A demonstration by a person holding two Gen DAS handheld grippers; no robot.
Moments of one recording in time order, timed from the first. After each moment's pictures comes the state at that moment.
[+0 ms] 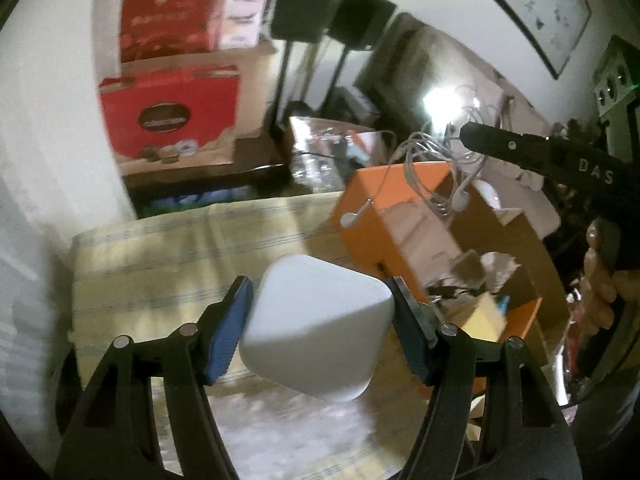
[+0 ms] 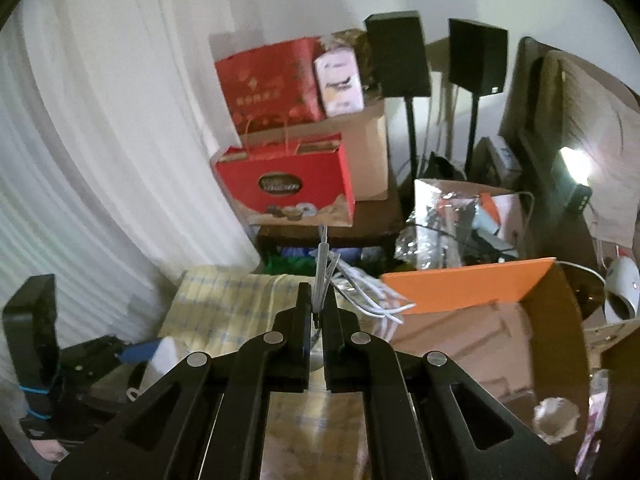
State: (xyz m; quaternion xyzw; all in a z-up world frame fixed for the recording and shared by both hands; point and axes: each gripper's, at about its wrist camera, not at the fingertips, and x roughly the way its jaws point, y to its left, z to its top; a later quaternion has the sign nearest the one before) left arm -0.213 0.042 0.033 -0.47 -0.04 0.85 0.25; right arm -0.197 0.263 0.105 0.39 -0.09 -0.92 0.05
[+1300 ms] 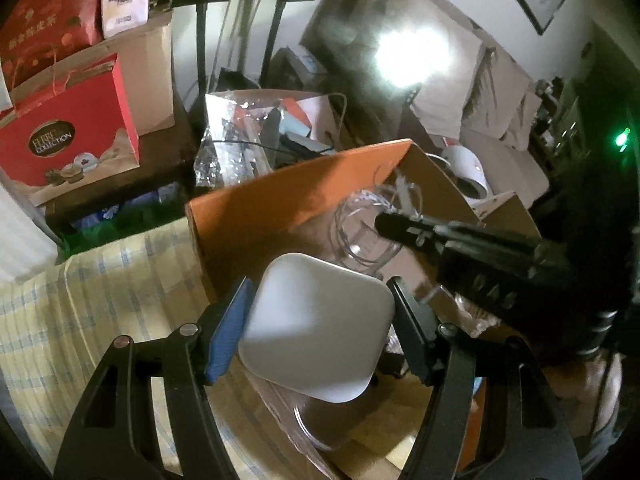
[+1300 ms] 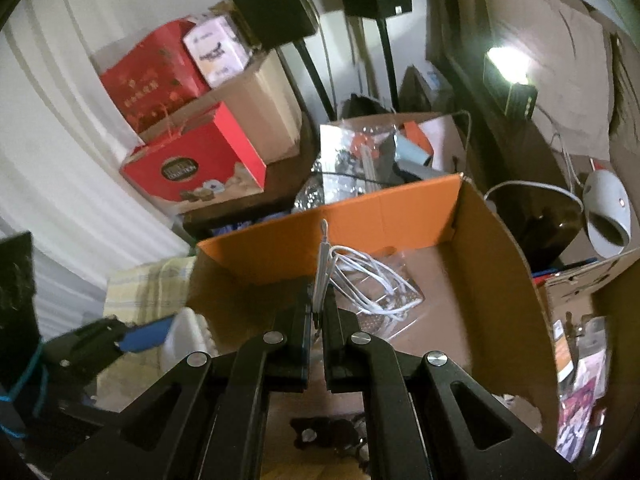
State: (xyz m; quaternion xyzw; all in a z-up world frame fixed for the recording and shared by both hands) left arm -0.284 0.220 -0.010 -0.52 0.00 0.81 0.29; right arm -0.219 0.407 0.006 0.47 -0.17 -0.87 -0.02
